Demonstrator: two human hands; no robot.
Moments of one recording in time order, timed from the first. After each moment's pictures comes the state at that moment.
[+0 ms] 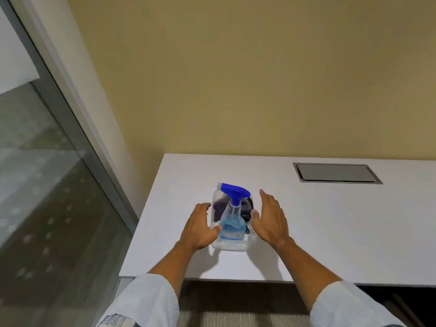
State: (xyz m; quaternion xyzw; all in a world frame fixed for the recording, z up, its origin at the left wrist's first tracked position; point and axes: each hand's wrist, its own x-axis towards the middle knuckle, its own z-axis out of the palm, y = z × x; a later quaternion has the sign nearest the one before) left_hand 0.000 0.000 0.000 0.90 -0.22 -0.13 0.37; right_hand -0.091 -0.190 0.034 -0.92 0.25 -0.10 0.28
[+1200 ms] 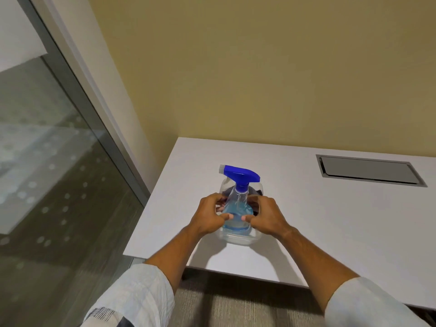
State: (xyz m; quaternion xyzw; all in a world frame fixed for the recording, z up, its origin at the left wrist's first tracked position) left_hand -0.001 -0.038 0.008 0.85 -0.16 -0.17 0.47; right_hand -0.062 -0.211 0.006 -0.89 0.11 0.01 0.44
